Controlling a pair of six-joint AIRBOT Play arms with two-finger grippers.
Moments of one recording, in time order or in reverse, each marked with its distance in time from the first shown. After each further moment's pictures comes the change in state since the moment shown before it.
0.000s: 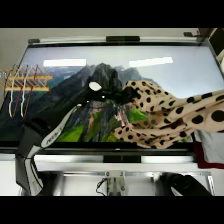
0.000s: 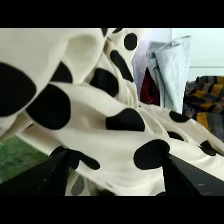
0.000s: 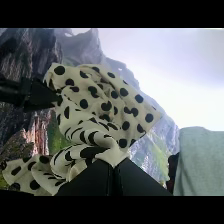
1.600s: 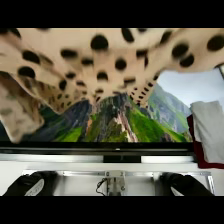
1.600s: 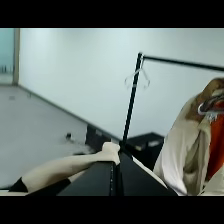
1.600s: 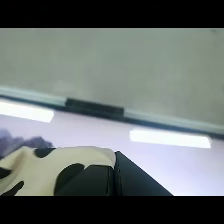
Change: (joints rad) left arm 0.471 1.202 -0.027 0.461 0.031 0.090; right arm 0.000 -0.117 -0.035 -0.043 -0.531 -0.012
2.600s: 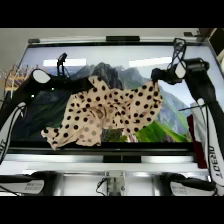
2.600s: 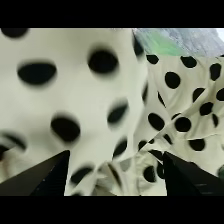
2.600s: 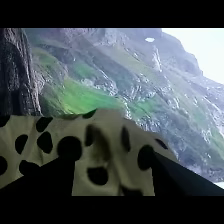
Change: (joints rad) left arm -0.091 -0.669 -0.348 0.161 -0.087 -0.177; right arm -0.367 -0.517 -0.496 0.358 -0.335 0.219
